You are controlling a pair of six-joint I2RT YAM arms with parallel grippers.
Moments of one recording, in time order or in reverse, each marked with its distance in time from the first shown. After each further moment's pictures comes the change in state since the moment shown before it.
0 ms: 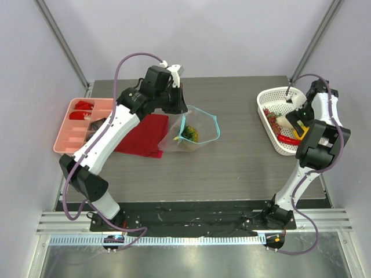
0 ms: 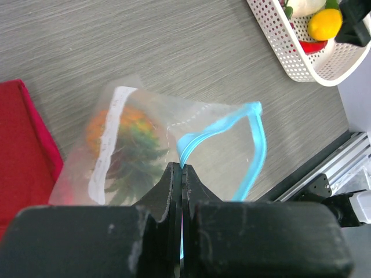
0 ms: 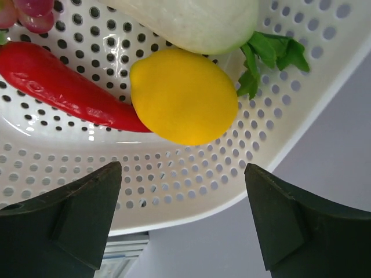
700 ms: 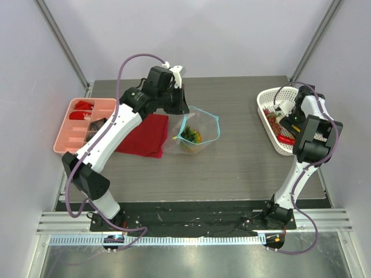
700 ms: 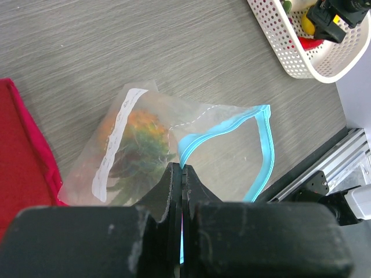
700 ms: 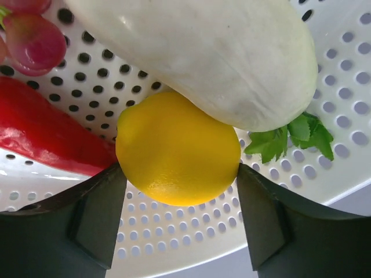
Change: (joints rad) left arm 0.001 0.023 0.000 0.006 0.024 -0.008; right arm 0.048 0.115 -0.065 0.123 0.061 -0.196
